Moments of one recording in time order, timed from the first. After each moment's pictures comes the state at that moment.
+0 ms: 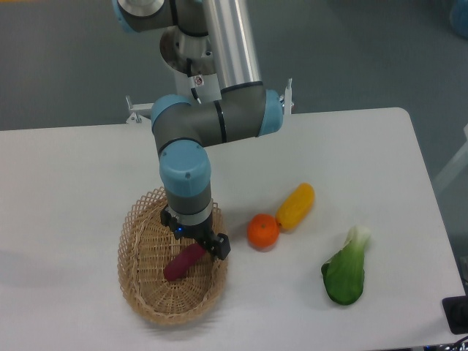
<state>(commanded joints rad) 2.19 -2.03 -1.71 -0.89 1.55 0.83</state>
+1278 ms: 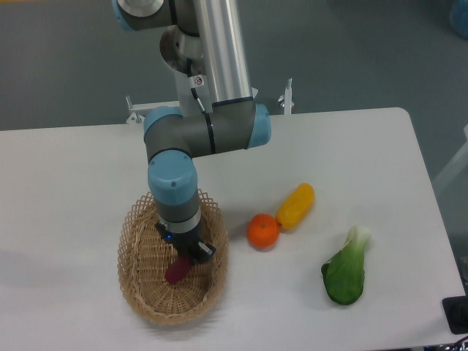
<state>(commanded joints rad) 2.19 -2.00 -1.68 -0.83 1.55 0.81</state>
